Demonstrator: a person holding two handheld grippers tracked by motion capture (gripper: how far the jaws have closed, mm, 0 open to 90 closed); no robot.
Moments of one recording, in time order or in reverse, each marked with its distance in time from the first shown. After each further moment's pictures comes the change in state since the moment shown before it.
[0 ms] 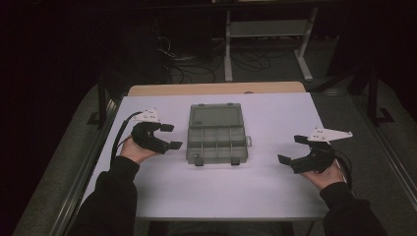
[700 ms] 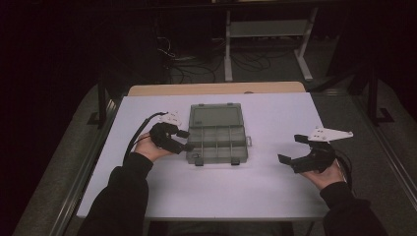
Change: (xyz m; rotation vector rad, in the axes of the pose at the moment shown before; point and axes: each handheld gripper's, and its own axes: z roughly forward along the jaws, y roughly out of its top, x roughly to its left) left arm -0.007 0.014 0.044 0.163 -0.035 0.071; right arm 0.000 0.001 -0.001 -0.009 -0.001 -0.008
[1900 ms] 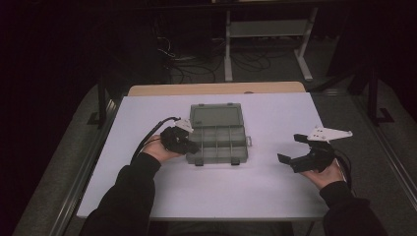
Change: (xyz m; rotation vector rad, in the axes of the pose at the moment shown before) left arm -0.002 0.003 0.038 0.167 -0.026 0.049; right arm -0.001 0.001 0.001 -0.001 0.001 -0.003
